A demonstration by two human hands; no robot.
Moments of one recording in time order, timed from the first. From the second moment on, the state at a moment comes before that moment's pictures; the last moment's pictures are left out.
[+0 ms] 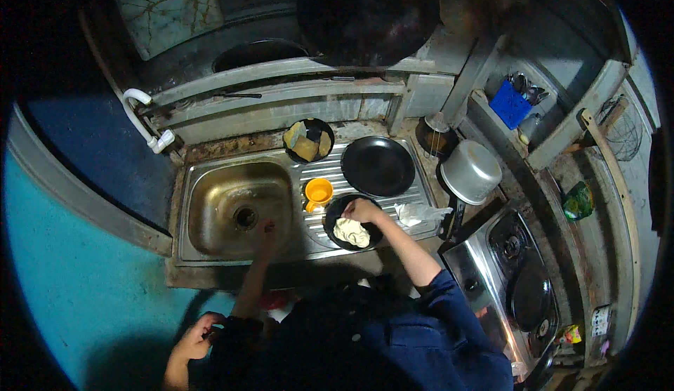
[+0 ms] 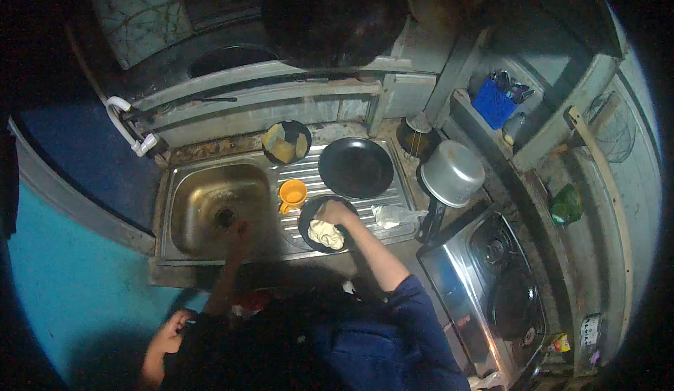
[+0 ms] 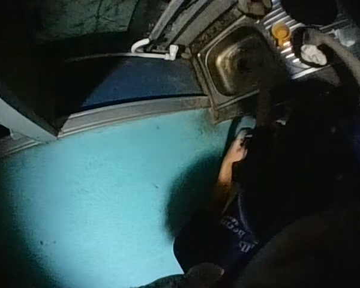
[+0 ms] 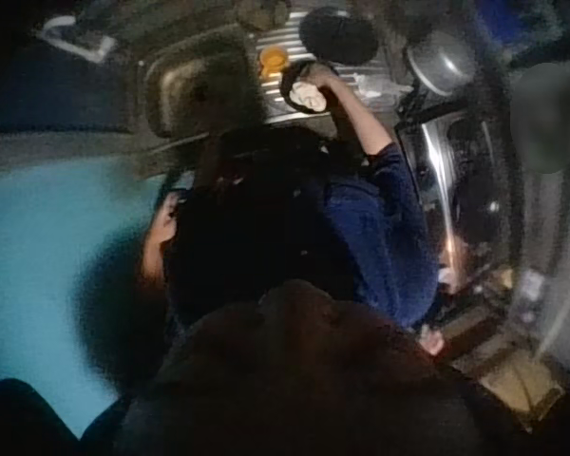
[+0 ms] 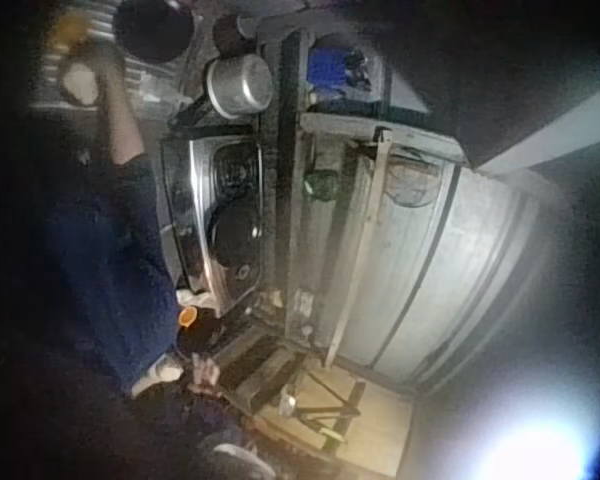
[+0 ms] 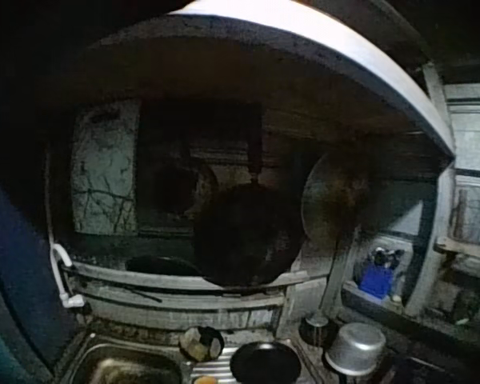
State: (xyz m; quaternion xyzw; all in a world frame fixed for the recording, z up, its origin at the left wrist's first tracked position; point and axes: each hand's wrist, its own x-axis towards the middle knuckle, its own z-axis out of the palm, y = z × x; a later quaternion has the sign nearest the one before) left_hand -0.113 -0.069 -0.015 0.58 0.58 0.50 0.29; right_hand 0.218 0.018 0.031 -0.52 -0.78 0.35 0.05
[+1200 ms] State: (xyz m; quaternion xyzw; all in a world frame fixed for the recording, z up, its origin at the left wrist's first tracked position) left_hand -0.215 -0.222 0.110 0.54 0.59 0.29 0.53; right_hand 0.205 -0.017 0.036 -0.49 -0.79 0.36 -0.04
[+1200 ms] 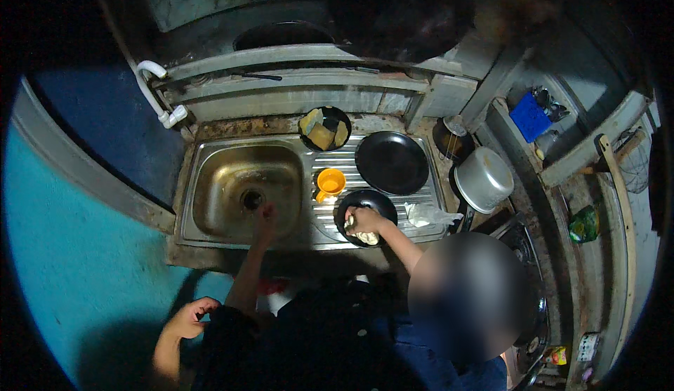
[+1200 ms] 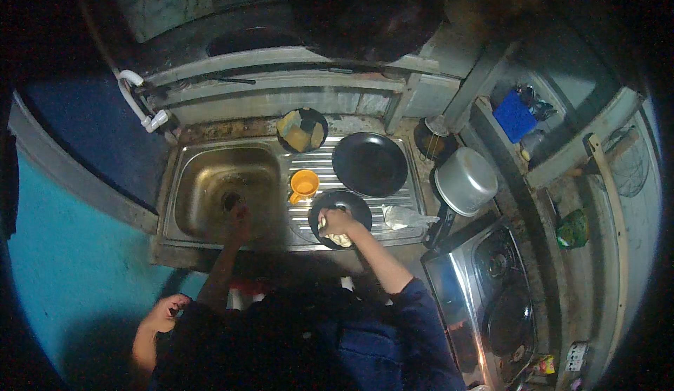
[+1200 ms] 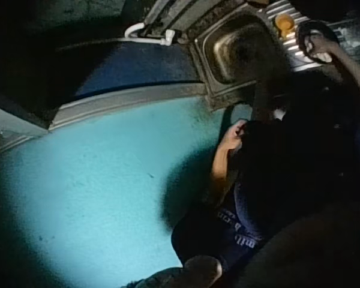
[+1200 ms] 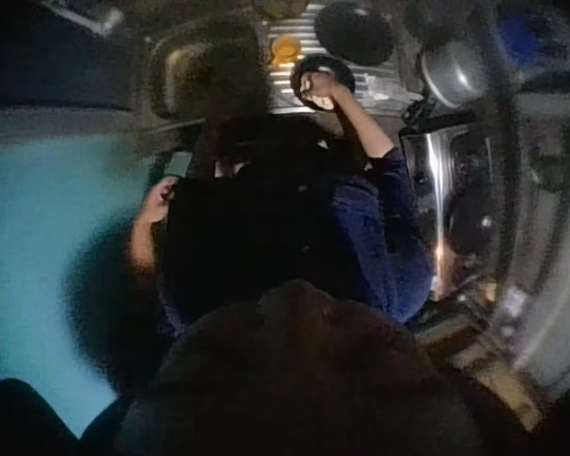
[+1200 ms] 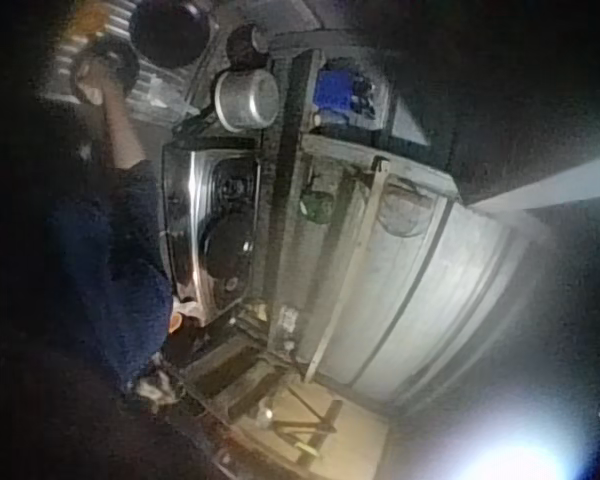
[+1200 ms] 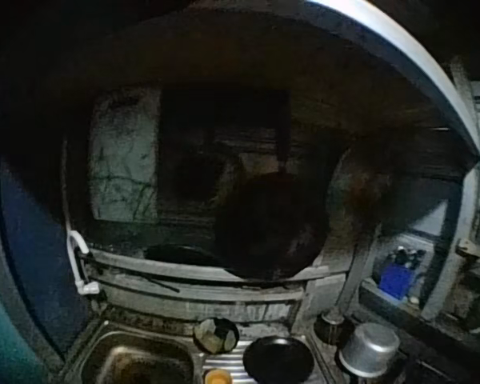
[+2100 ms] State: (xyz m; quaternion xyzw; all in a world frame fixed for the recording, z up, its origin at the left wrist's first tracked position) left_hand -0.082 -0.043 -0.026 0.41 0.54 0.57 0.46; right_hand 0.212 -0.012 0.095 -0.50 -0.82 0.28 0.02
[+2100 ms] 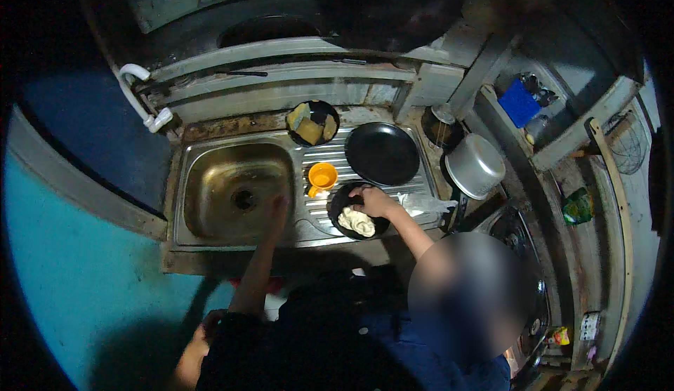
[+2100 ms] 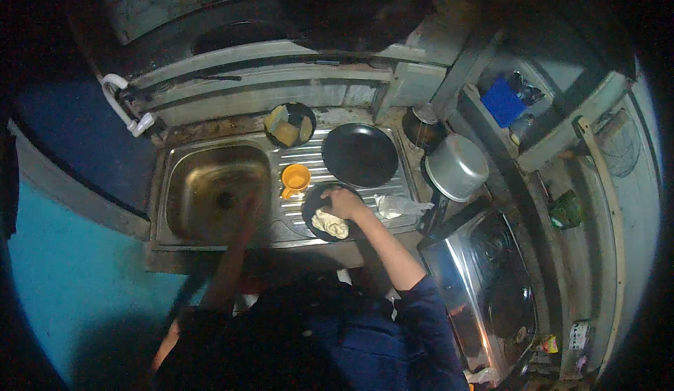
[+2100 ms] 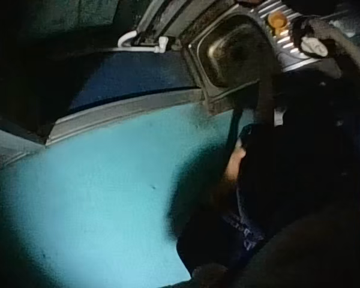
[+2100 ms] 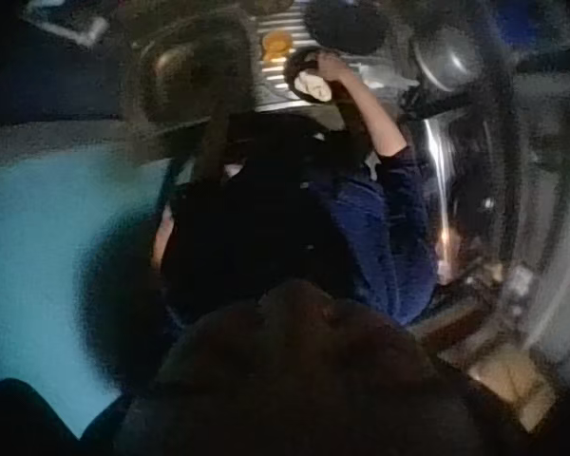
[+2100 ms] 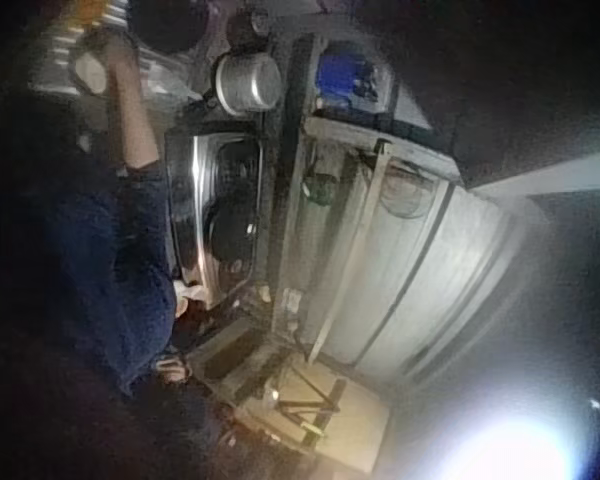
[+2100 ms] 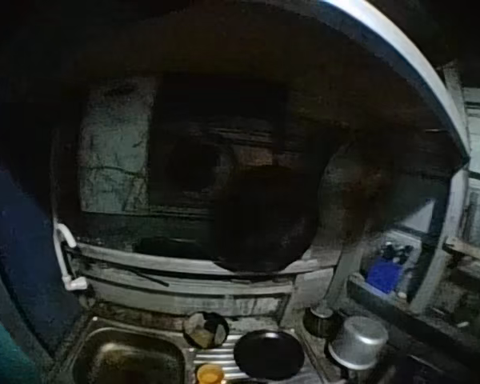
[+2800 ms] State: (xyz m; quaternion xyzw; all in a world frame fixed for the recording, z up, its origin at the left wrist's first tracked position) left_hand 0.054 -0.056 0.036 0.85 0.39 0.18 0.32; right_hand 0.225 -0.044 0.053 -0.58 -0.74 0.33 -0.10
